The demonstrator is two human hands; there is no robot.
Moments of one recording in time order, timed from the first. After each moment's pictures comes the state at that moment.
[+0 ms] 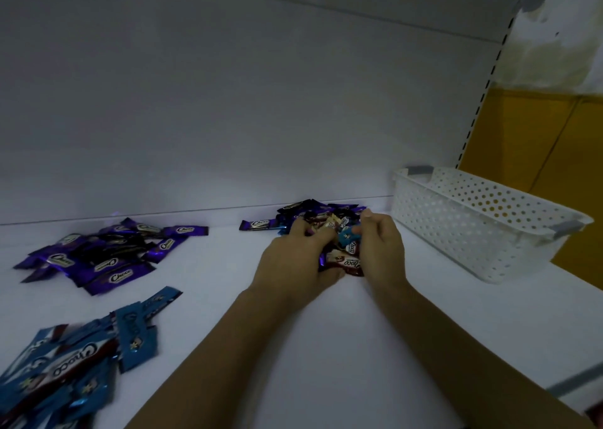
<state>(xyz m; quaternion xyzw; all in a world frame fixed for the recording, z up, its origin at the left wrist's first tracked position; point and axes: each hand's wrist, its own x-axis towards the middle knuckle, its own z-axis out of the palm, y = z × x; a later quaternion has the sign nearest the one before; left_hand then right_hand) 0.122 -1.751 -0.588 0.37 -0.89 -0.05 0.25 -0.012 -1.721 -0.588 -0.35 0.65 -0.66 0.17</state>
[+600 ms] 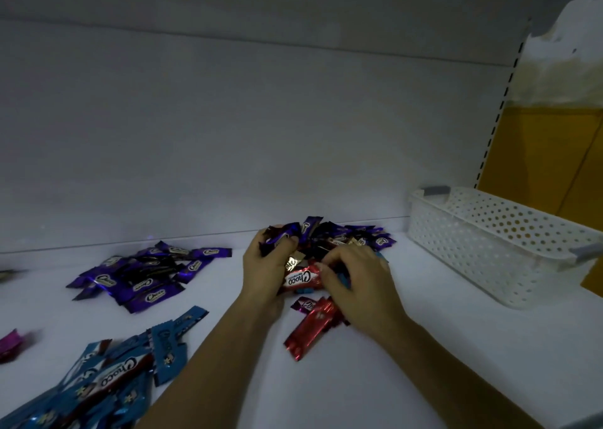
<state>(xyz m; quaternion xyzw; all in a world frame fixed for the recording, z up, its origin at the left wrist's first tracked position) 0.149 -1.766 -0.577 0.30 -0.37 -0.66 0.58 0.016 -1.703 -0.585 -0.67 0.63 -0.39 -0.03</state>
